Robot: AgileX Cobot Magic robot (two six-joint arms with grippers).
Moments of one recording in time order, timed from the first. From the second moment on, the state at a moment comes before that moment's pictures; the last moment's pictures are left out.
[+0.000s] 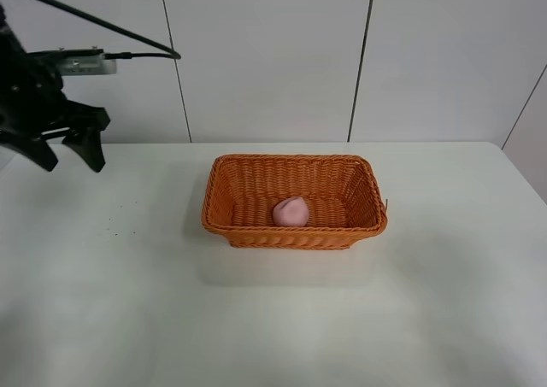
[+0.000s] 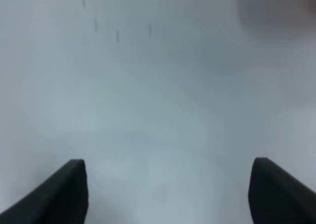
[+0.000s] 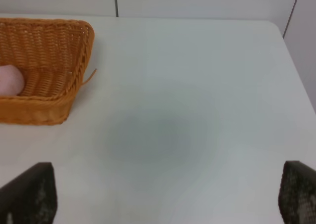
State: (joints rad) left arm -0.08 1.59 -1.37 -0.05 1.17 0.02; right arm -0.01 -0.01 -0.49 0.03 1.02 -0.01
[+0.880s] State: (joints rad) left arm -0.08 0.35 -0.52 -0.04 1.03 0.04; right arm -0.01 -0.01 -0.49 0.03 1.02 -0.01
